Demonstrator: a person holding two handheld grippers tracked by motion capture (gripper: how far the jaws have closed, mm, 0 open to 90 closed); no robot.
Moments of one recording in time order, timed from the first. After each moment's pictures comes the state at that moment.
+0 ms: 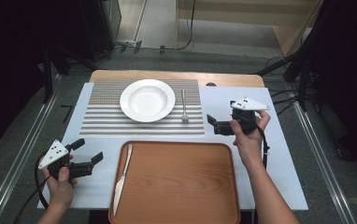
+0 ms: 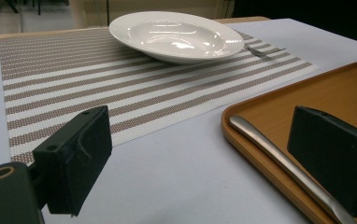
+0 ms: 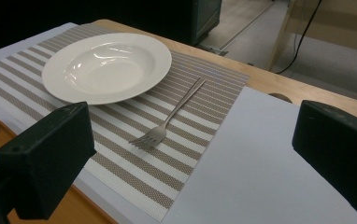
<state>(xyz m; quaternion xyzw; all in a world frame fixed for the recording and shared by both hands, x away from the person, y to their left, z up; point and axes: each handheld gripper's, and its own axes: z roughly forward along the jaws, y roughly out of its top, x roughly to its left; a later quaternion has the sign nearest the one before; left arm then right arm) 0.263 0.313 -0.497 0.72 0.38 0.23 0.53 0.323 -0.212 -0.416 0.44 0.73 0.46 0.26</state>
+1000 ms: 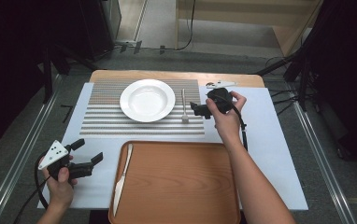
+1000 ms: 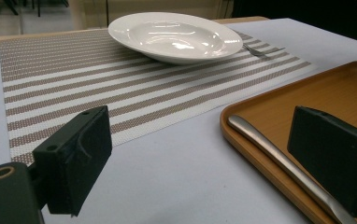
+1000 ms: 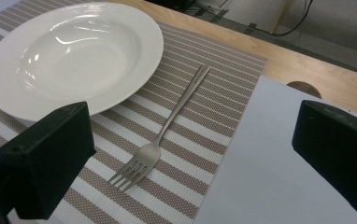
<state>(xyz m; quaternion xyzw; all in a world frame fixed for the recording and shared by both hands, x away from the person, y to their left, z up) 0.262 0.313 -0.497 0.72 0.38 0.23 0.53 0.404 -0.166 -0.425 0.47 0.76 0.39 0.23</state>
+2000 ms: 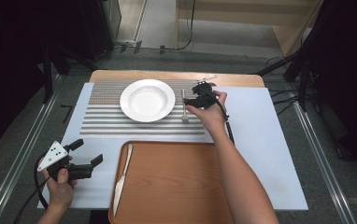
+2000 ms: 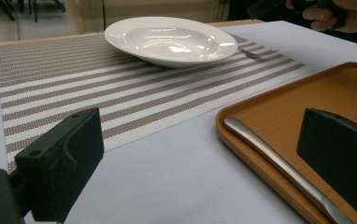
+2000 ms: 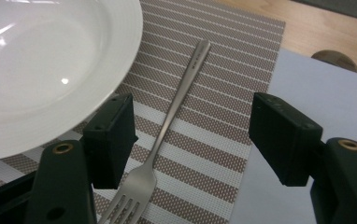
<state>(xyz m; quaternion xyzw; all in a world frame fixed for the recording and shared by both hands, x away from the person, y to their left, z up) 0.260 0.314 -0.496 0.72 0.37 0.23 0.54 0.456 -0.130 -0.455 0.53 0.76 0.32 0.19</state>
